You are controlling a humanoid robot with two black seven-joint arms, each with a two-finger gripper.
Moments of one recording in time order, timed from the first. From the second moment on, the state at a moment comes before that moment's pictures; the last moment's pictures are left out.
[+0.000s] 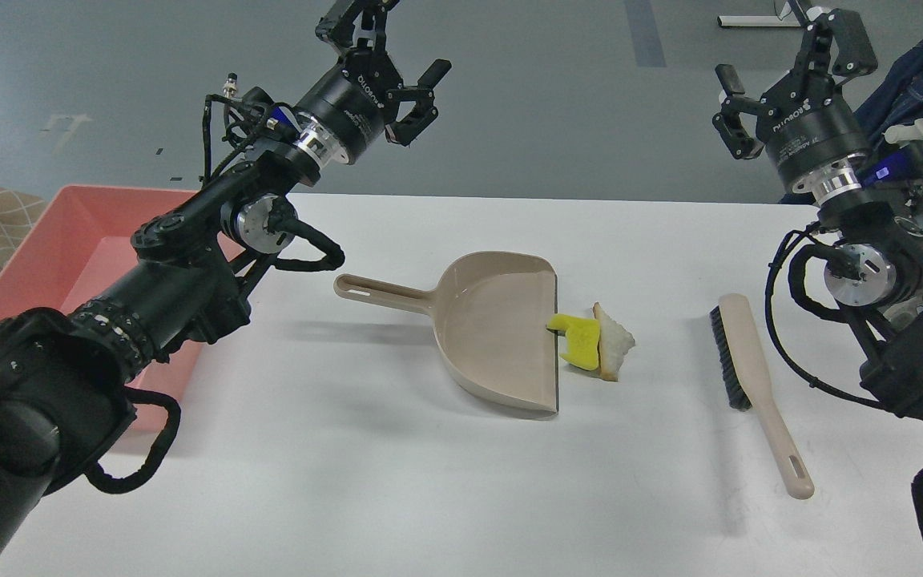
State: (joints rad) left arm -0.99 0.11 -0.75 -0.56 0.34 -0.49 -0.40; right arm 0.80 -0.28 0.95 0.75 -0.44 0.33 0.42
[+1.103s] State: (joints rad) left arm -0.75 0.98 -0.41 -1.71 0.80 -0.10 -0.31; right arm 0.80 -0.28 0.95 0.75 -0.44 0.30 0.42
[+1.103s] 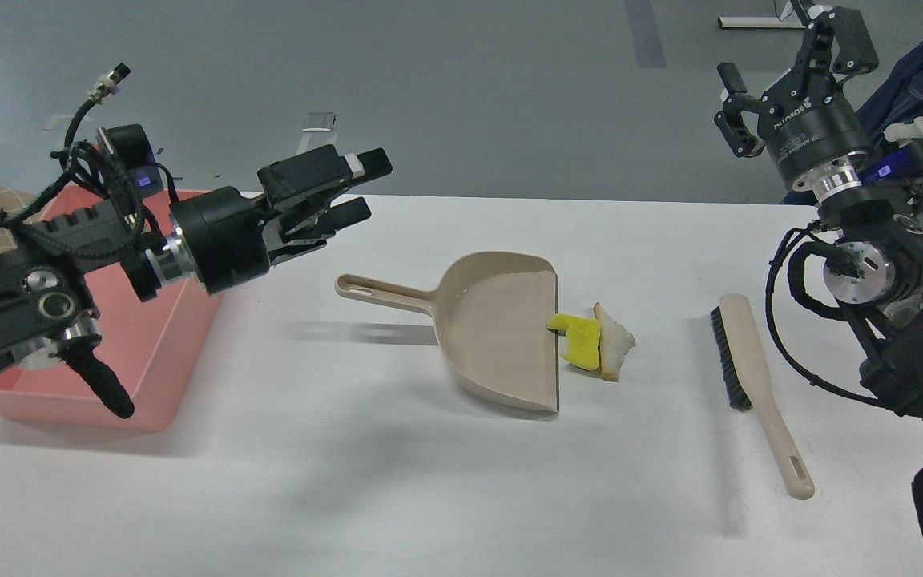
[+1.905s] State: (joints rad) left arm -0.51 0.62 -0.40 -1.39 1.13 0.06 -0.25; right arm 0.79 -0.32 0.91 0.76 -0.46 0.23 0.43
